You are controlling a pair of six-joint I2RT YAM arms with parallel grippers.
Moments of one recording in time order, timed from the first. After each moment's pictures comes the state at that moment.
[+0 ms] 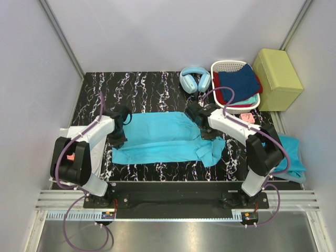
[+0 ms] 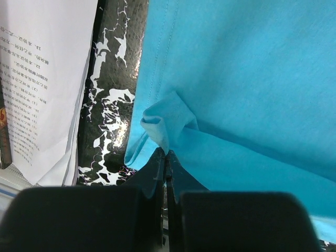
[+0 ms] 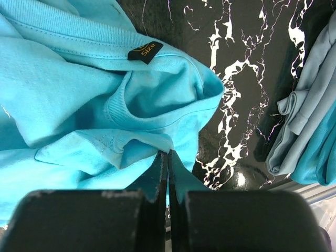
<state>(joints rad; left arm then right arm) -0.24 1.53 0.98 -0.93 -0.28 -0.60 0.64 1.73 1.28 -1.02 0.48 0.63</state>
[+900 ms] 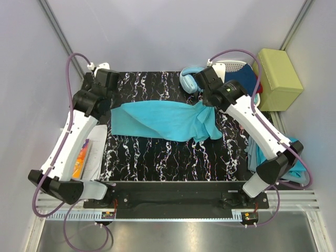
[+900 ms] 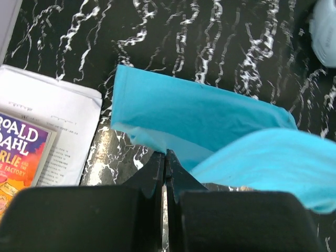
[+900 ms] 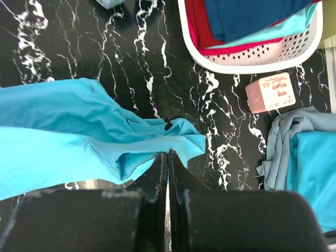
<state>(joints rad) -0.34 1.35 1.64 -1.06 -0.40 -0.54 0.63 1.62 1.81 -1.10 0.59 0.52</state>
